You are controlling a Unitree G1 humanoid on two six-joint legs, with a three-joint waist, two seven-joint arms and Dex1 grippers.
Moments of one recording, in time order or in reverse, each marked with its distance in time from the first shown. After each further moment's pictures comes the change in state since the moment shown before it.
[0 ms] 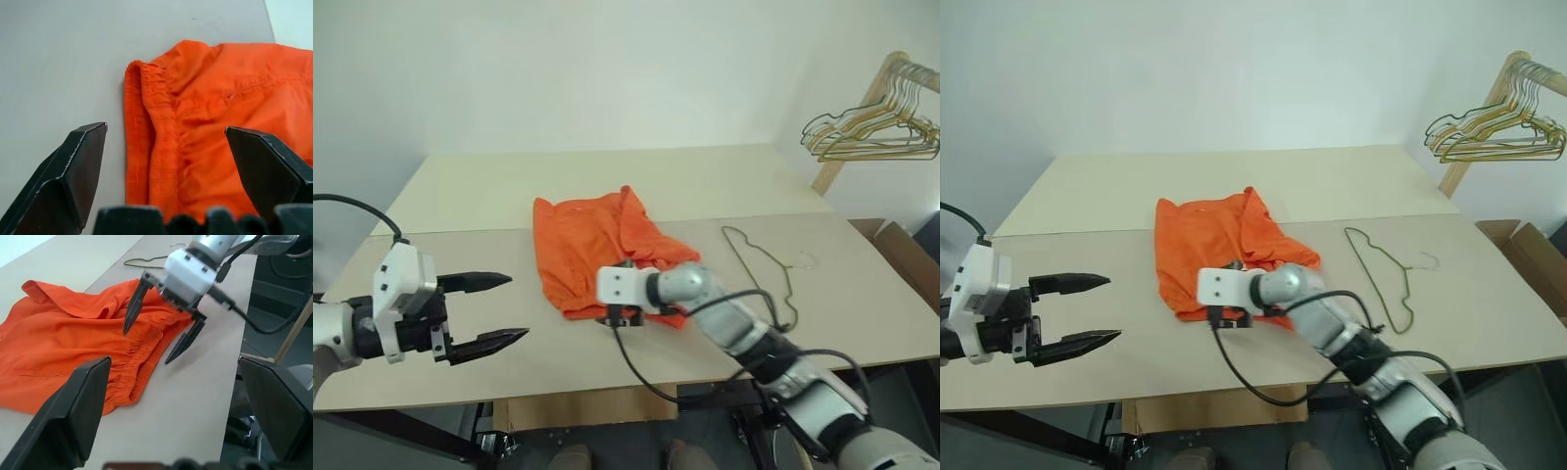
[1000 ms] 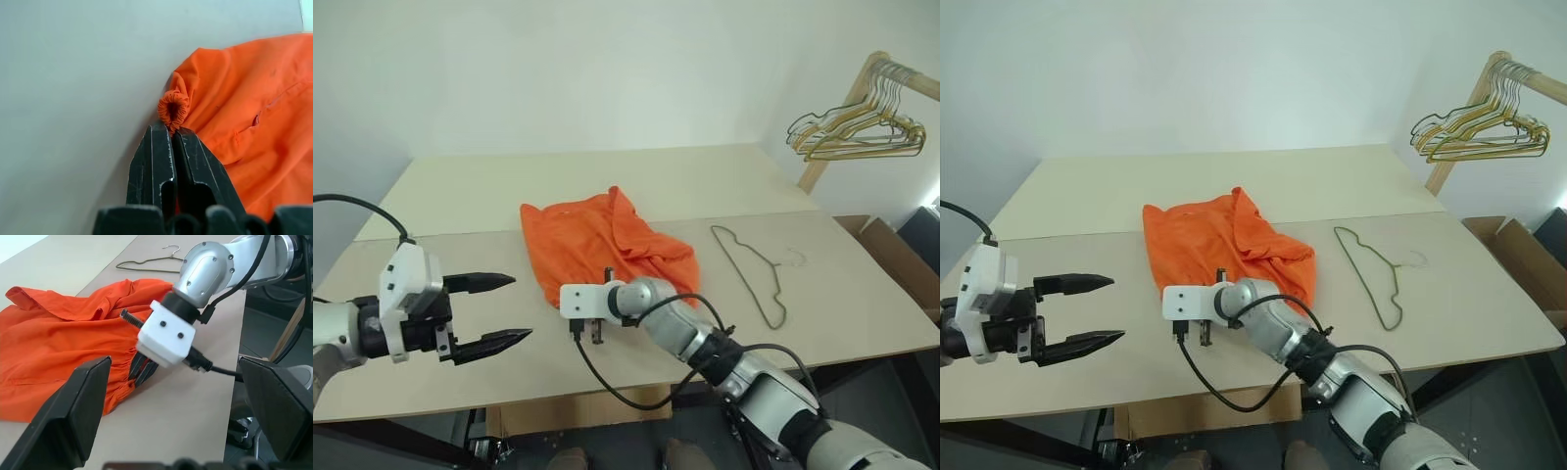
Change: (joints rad) left arm -0.028 0.000 -0.055 -0.009 0.006 0.001 0.021; right arm 0.042 0.019 0.054 0.054 -0.119 -0.125 0.001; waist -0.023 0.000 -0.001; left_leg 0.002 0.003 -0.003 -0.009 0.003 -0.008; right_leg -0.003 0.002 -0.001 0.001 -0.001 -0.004
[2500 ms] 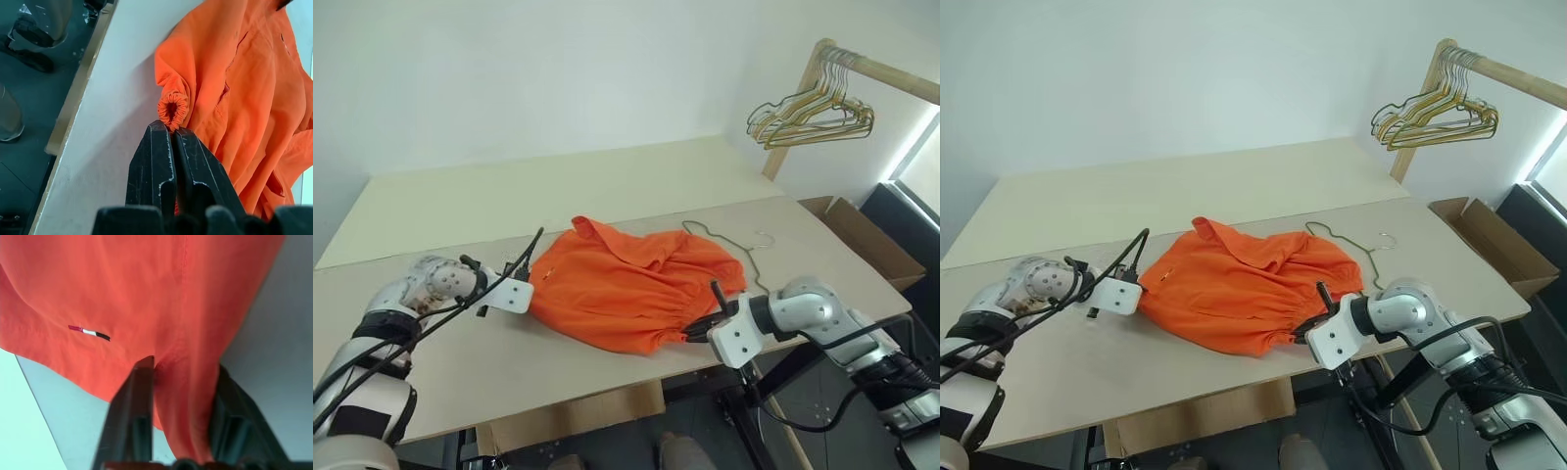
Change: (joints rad) left arm -0.848 -0.162 -0.928 1.383 1.174 -1.282 0.119; right arm 0.277 -0.628 -0.309 -0.125 0.247 -0.792 0.296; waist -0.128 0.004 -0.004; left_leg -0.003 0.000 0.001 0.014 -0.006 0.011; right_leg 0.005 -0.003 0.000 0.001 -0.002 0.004
